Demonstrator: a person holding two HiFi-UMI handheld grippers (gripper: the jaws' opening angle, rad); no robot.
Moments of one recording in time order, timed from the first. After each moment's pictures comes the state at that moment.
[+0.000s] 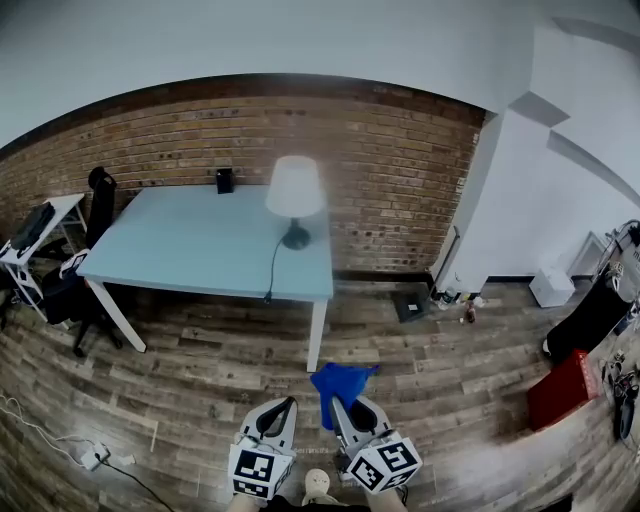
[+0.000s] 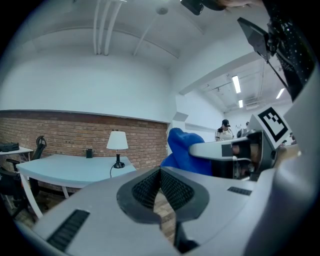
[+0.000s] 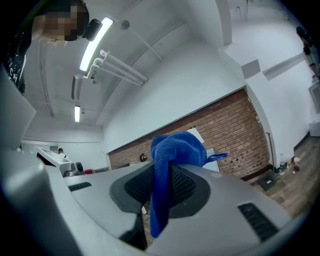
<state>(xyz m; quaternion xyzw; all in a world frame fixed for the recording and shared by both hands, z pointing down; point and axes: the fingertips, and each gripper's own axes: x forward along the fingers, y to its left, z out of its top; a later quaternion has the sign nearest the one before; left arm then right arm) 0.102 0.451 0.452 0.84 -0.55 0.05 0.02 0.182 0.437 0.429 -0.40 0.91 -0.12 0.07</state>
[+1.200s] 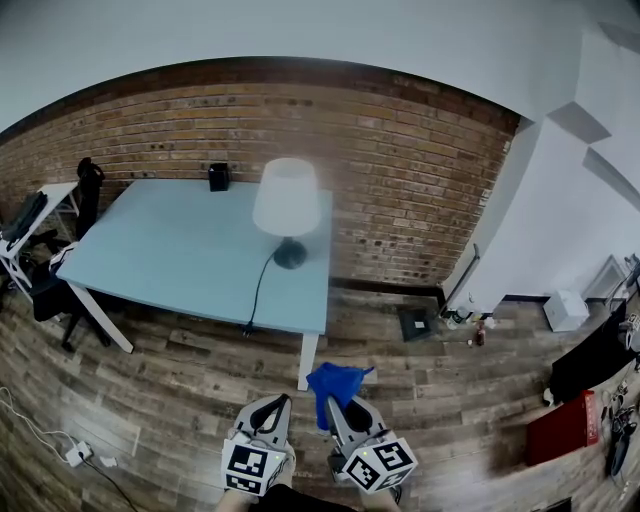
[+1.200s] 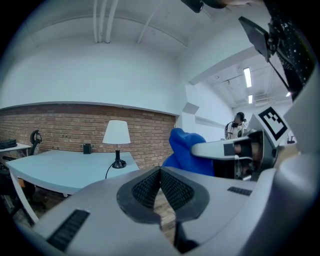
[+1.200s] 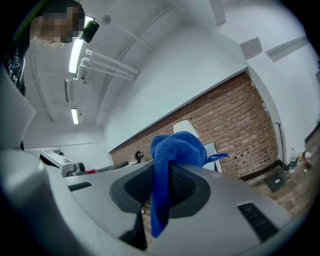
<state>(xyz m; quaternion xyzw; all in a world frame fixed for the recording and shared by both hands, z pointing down) 0.121 0.257 0.478 0.82 -0.57 0.07 0.05 0.204 0.240 0.453 -0.37 0.91 -0.15 0.06</state>
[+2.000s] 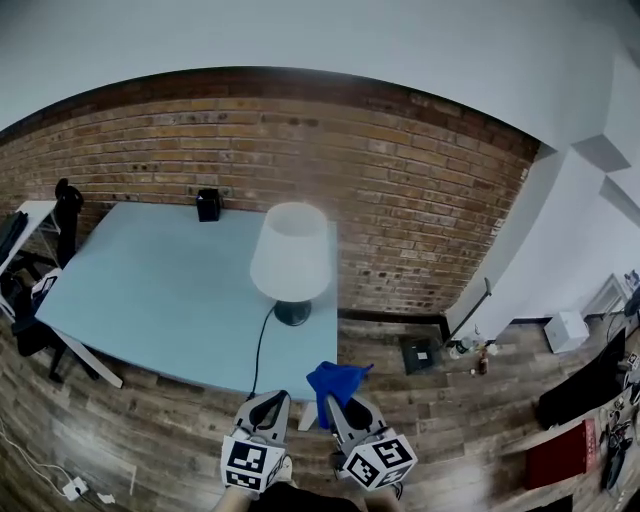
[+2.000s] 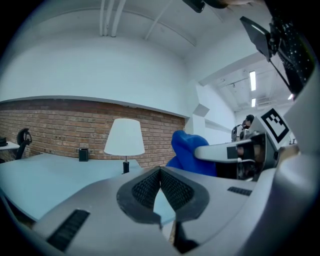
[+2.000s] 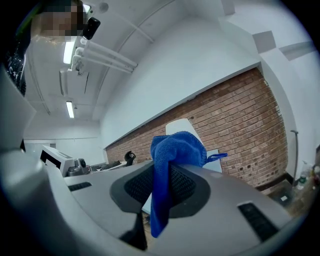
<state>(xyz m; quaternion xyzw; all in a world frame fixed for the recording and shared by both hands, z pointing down) 0.040 0.050 0.453 0.82 -0.57 0.05 0.05 0.126 0.038 0.431 -0.38 0.92 -0.13 0.04</state>
